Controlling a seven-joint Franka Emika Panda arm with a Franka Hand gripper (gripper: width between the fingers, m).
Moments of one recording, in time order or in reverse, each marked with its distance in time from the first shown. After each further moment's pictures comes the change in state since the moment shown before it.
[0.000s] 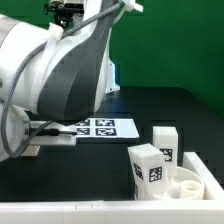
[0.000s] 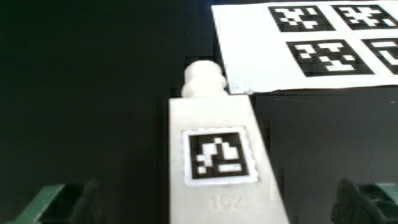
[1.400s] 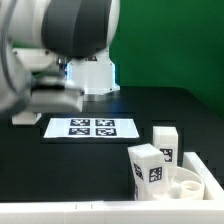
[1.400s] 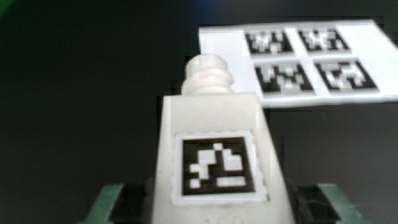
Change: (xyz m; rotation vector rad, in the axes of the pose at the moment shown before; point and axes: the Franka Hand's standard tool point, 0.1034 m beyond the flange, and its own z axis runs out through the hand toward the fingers) arm -0.043 -0.015 -0.071 -0.016 0.254 -0.015
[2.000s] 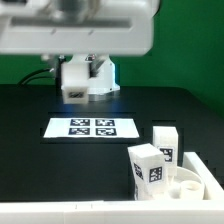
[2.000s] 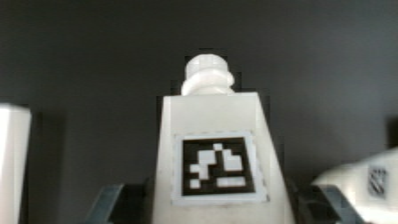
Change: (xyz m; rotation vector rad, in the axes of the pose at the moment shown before) arm -0.021 -0.093 -0.086 -0.046 0.463 -0.074
